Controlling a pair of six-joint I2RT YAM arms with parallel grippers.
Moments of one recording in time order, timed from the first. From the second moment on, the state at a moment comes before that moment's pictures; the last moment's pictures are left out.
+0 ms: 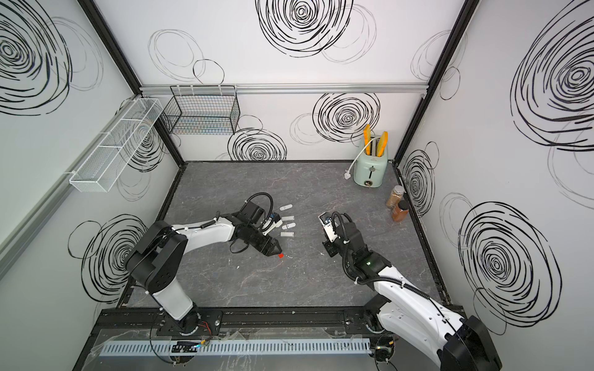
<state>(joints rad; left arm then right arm) -0.57 1.70 0.92 -0.39 0.47 0.02 0.62 0.86 0.46 -0.14 0.16 -0.12</state>
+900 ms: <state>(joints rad) -0.76 1.71 0.89 -0.31 0.05 0.15 0.62 0.86 0.46 -0.14 0.16 -0.12</state>
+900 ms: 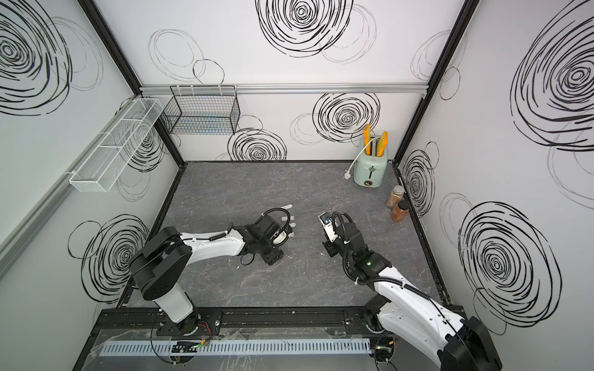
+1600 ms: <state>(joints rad) -0.72 1.56 0.73 -0.28 0.05 0.35 0.62 0.87 0.46 -0.14 0.14 -0.12</state>
